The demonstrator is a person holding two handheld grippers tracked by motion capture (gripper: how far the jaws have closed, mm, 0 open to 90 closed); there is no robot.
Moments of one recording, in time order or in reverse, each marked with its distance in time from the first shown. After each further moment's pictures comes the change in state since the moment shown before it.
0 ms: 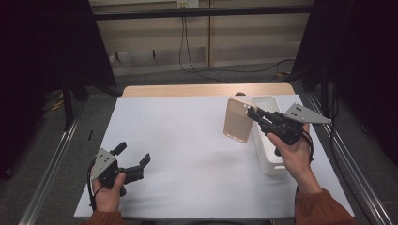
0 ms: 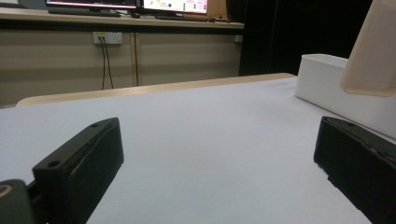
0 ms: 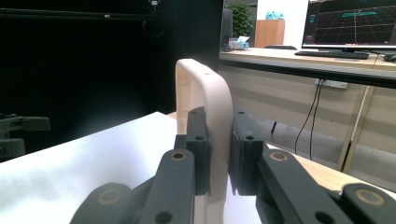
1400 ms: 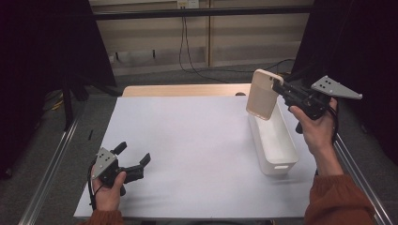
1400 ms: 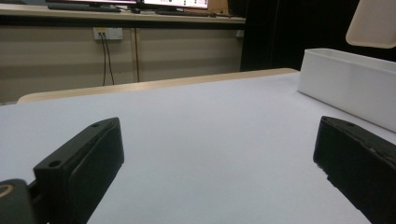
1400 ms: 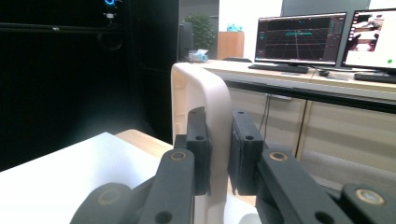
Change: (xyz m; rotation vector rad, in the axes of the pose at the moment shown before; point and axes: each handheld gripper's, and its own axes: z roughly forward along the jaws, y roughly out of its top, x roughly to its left) left arm 0.002 0.000 0.002 0.017 0.010 -0.001; right arm -0.063 0.044 -0.015 -0.036 -0.154 -0.015
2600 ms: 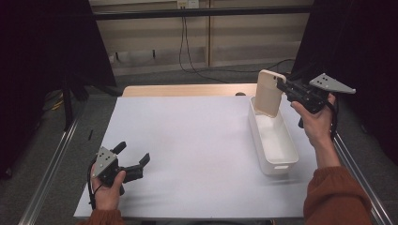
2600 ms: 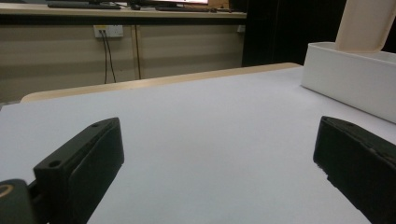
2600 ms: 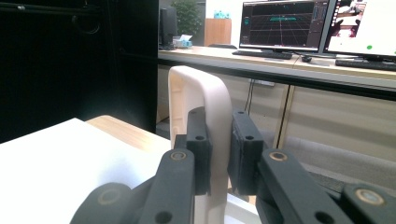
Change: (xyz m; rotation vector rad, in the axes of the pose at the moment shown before) left arm 0.003 0.000 0.001 0.016 0.001 0.019; right arm -0.042 -0.024 0.019 0.053 -0.055 -0.009
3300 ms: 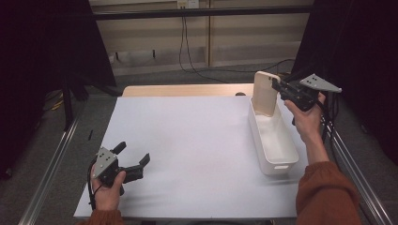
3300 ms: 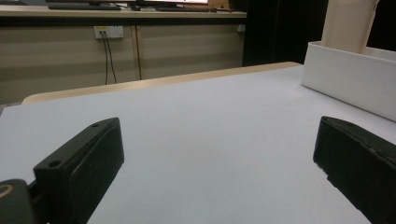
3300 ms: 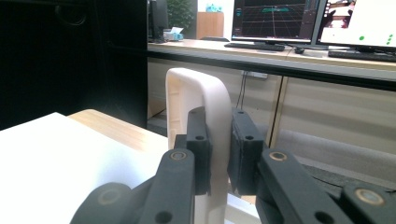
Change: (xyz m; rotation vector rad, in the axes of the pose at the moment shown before) left arm -0.001 0.000 -0.001 0.003 0.004 0.013; right arm -0.011 -0.021 0.027 0.024 -0.031 0.000
